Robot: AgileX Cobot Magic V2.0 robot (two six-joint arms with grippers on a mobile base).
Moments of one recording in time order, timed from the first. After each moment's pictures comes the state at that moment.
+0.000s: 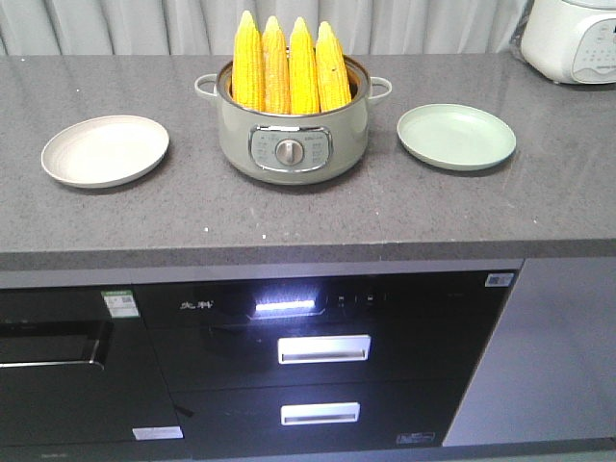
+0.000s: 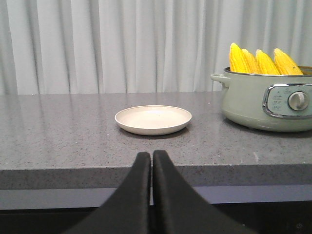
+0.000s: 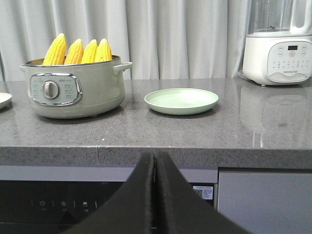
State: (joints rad) left arm 0.05 -0.01 0.03 0.05 0.01 -0.07; right arm 0.10 -0.01 0.03 0.02 0.05 0.02
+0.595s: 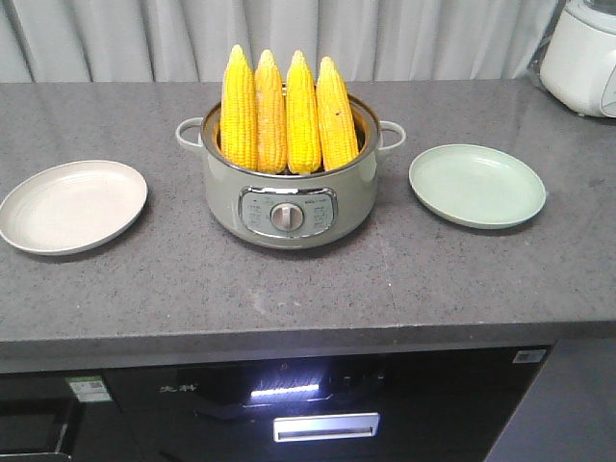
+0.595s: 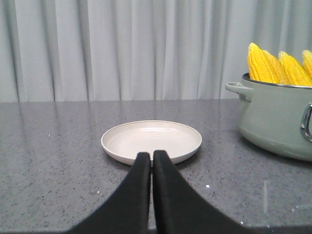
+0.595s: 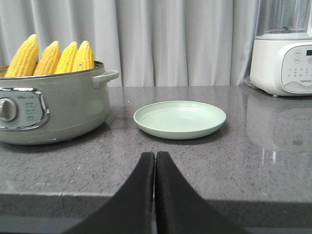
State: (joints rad) left arm 0.05 -0.01 0.03 0.05 0.01 -0.07; right arm 0.10 -0.01 0.03 0.02 0.05 0.02
